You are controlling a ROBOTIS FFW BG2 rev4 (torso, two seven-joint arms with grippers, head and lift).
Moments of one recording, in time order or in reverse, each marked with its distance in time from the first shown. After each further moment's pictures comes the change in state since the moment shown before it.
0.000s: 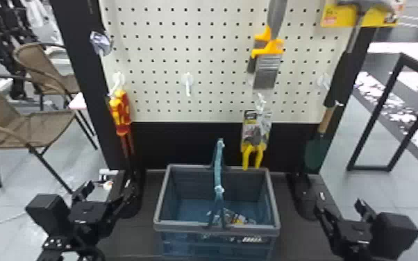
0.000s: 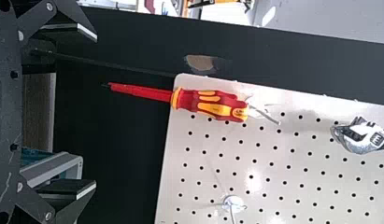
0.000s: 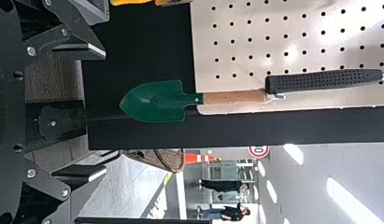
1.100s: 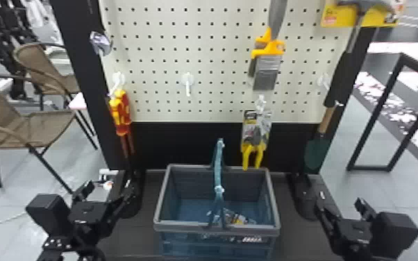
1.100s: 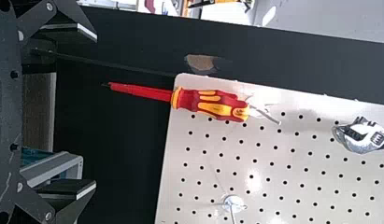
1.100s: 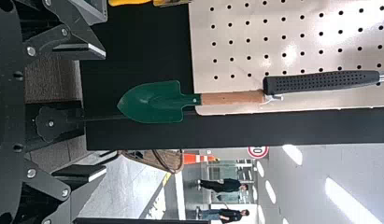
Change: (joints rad) left arm 0.000 0.000 0.000 0.000 0.000 0.001 0.000; right arm -0.002 -0.001 0.000 -0.003 0.004 0.000 0.002
